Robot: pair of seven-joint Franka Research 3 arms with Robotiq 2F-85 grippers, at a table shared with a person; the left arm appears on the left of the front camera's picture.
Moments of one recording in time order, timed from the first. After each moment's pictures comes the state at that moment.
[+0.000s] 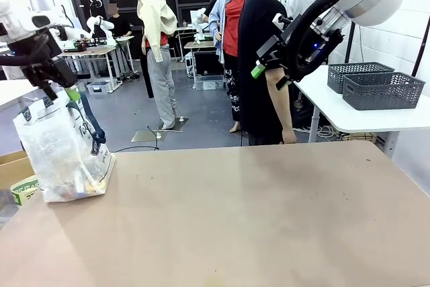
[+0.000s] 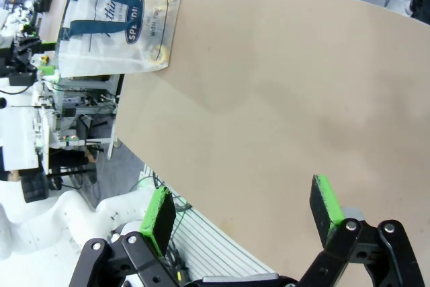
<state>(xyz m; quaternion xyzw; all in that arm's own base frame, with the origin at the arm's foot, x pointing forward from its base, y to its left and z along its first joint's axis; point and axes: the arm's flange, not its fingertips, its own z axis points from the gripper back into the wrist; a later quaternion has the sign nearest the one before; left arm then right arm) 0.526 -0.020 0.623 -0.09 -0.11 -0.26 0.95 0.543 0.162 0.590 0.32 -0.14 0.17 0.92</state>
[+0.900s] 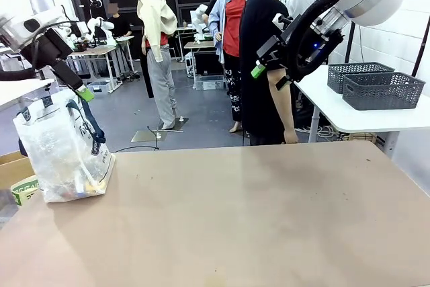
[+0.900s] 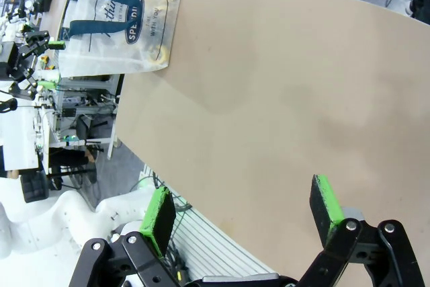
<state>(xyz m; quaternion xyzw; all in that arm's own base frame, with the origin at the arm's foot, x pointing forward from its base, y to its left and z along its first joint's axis) 0.528 -0.034 0.605 -0.19 -0.17 -0.44 0.86 0.543 0.162 0.590 0.32 -0.14 0.17 0.92</state>
